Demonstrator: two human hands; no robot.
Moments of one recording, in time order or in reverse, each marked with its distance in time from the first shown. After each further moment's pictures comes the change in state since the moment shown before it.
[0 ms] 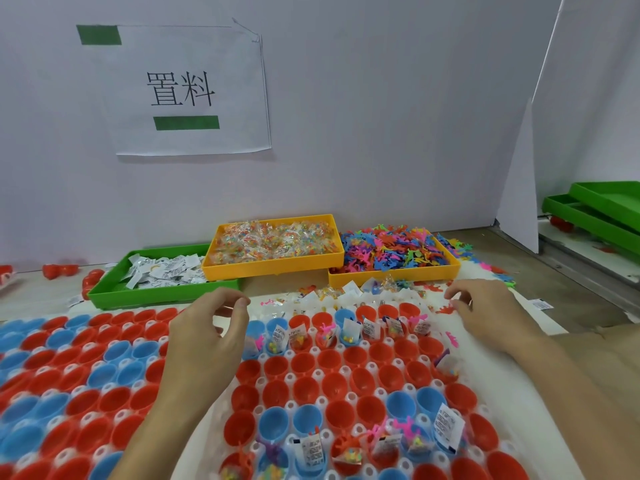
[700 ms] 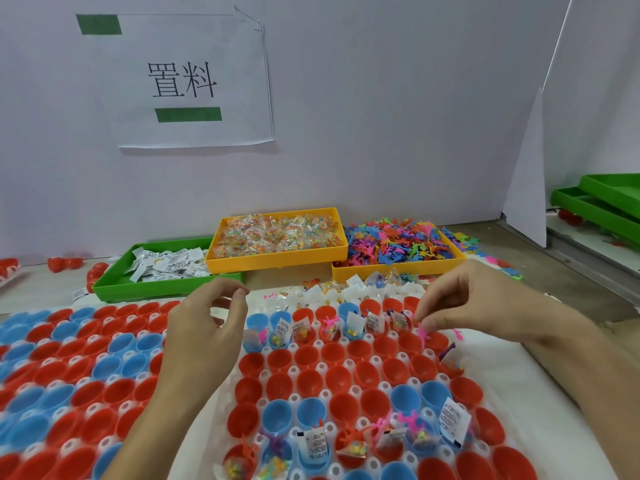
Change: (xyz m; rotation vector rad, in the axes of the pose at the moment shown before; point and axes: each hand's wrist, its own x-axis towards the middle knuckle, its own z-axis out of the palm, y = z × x) left_hand 0.001 0.002 -0.003 -0.001 0.016 -0.012; right_hand -0.027 -0.058 -0.050 0.574 -0.528 -0.404
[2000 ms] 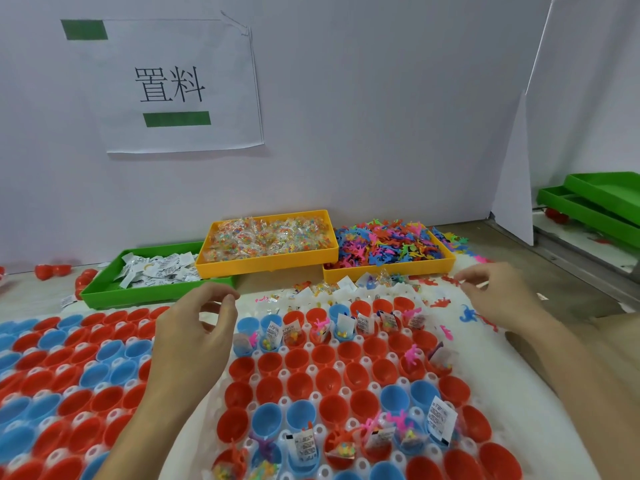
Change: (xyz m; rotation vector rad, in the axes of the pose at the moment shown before) left_hand -0.001 0.003 0.000 0.036 -0.005 -0.006; right_hand 0.006 0.082 -0.021 -0.337 0.649 0.443
